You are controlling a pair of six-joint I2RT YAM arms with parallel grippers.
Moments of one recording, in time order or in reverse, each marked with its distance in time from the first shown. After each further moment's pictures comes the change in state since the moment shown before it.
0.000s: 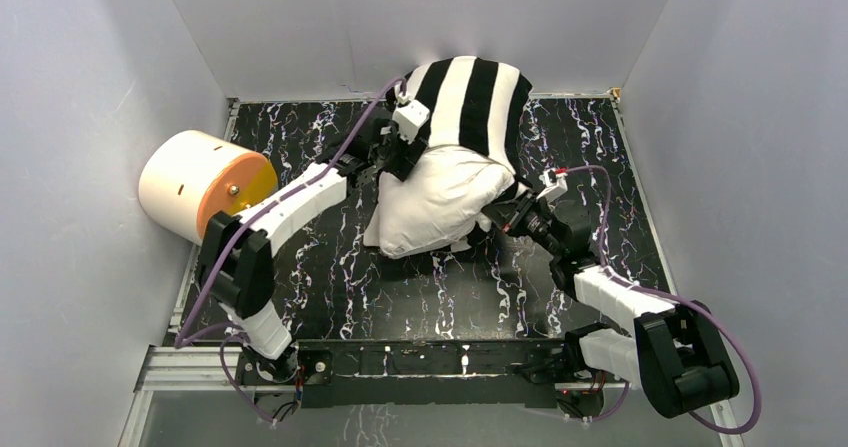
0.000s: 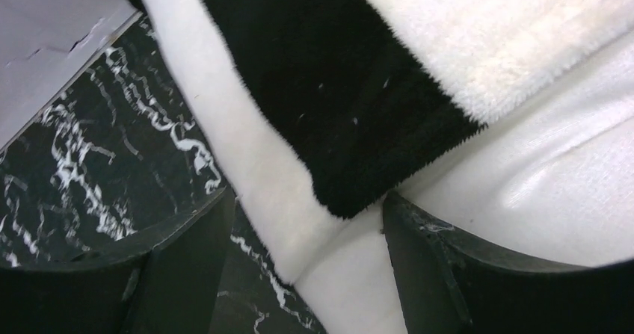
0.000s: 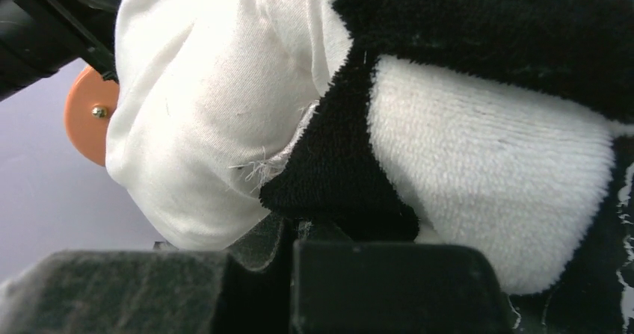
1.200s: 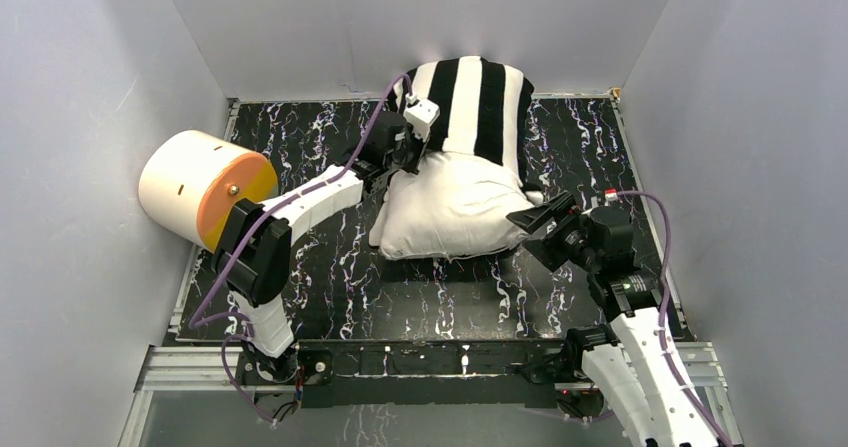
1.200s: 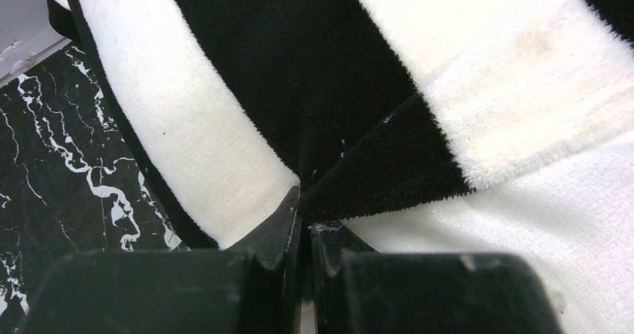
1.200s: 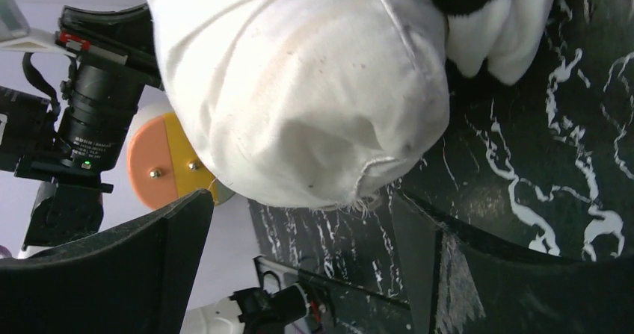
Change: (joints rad) left arm -0.036 0.138 0.000 0.221 0.087 -0.156; right arm -0.137 -0.530 0.284 -1.142 0.062 0.247
